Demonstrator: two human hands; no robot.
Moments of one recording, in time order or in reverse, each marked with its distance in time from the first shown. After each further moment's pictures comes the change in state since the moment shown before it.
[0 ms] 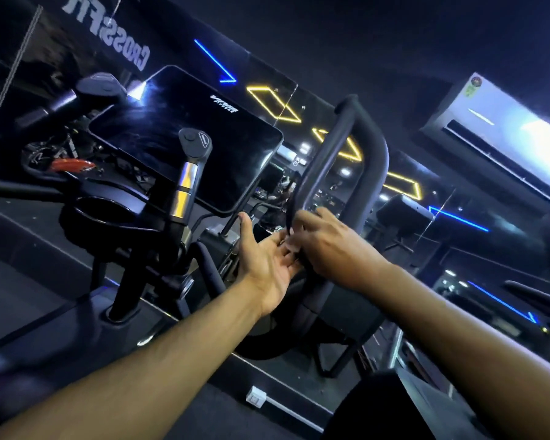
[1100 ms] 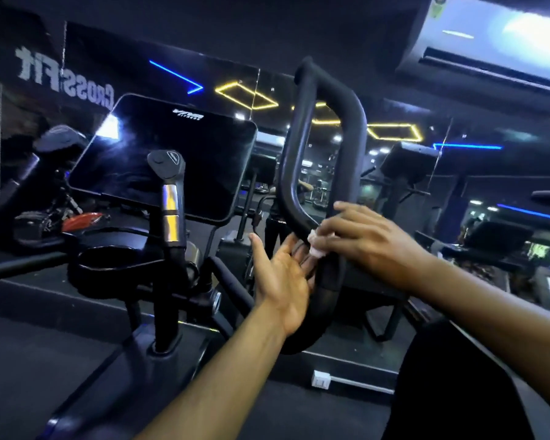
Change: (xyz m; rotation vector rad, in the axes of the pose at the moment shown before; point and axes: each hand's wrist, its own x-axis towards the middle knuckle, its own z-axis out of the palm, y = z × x) left_hand -0.007 -0.028 -0.017 0.160 -0.046 -0.057; right_hand -0.067 -0.002 0.029 0.069 0.338 0.010
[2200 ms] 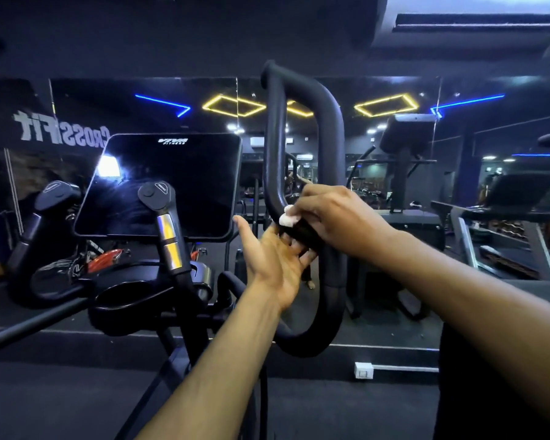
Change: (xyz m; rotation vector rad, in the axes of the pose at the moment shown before) left_hand 0.021 0.038 0.010 0.138 -0.022 0.025; right_hand 0.048 -0.006 0.012 0.265 0.123 0.475
